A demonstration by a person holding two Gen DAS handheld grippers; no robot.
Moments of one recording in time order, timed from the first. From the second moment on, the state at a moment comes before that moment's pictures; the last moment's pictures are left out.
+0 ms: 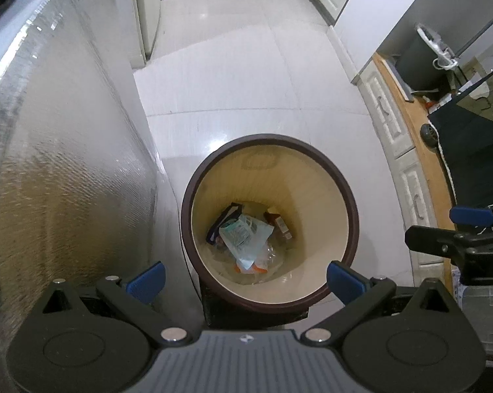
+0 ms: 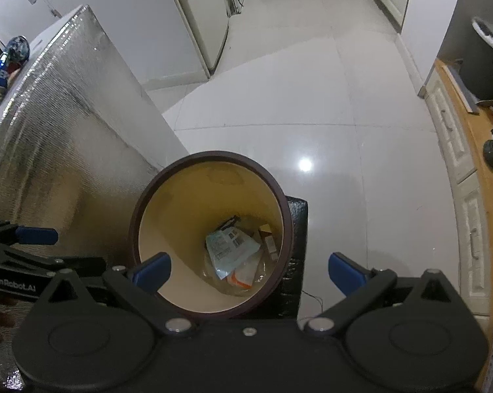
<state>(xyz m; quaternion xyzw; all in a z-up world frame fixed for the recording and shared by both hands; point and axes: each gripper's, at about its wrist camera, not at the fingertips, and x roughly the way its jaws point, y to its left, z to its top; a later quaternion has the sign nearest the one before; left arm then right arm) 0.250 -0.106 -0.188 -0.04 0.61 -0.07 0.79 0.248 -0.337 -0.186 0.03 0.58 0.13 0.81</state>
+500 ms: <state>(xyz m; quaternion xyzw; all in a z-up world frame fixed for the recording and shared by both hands) 0.221 -0.100 -0.110 -0.05 0.54 -0.08 0.83 0.217 -0.338 -0.115 0.02 0.51 0.15 0.85</state>
